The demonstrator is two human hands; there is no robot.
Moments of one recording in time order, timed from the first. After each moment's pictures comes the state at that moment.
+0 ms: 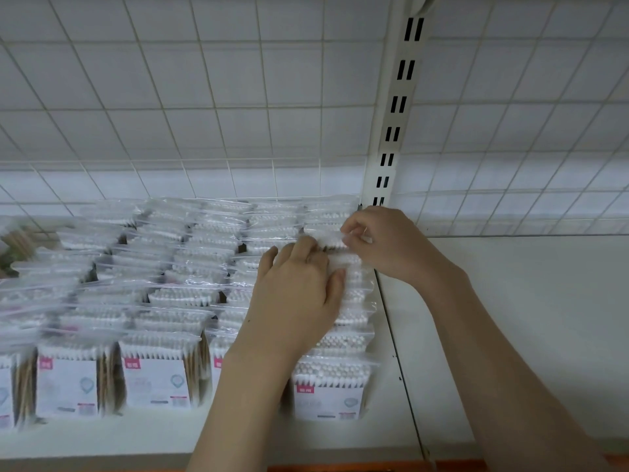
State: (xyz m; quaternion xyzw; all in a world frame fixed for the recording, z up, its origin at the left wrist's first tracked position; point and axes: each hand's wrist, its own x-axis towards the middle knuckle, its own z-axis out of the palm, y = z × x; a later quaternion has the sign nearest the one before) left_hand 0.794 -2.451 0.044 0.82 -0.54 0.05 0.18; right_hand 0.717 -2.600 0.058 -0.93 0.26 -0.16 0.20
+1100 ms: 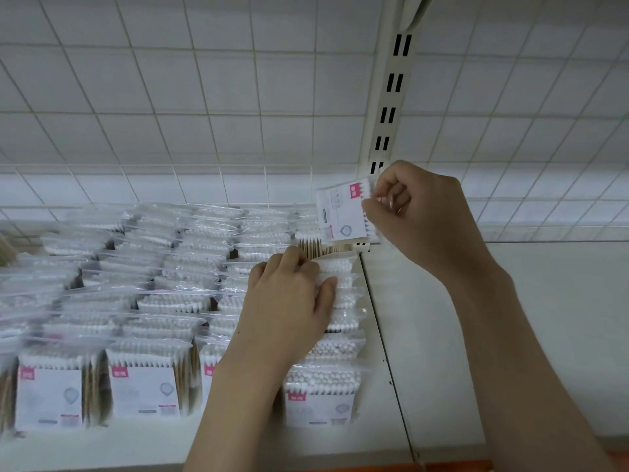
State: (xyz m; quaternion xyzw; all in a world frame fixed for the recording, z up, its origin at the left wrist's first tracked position) left_hand 0.794 -2.448 0.041 0.82 -0.53 0.04 0.19; right_hand 0.686 -2.585 0.105 -0.86 0.23 -0.41 0.18
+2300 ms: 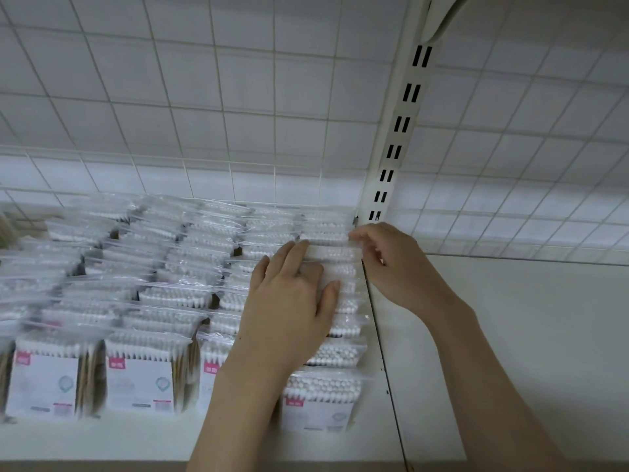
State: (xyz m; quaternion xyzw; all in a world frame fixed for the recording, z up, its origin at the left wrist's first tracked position) left_hand 0.794 -2.447 0.032 0.82 -0.52 0.05 0.23; right_hand 0.699 -2.600 0.044 -0.91 0.25 -0.23 0.25
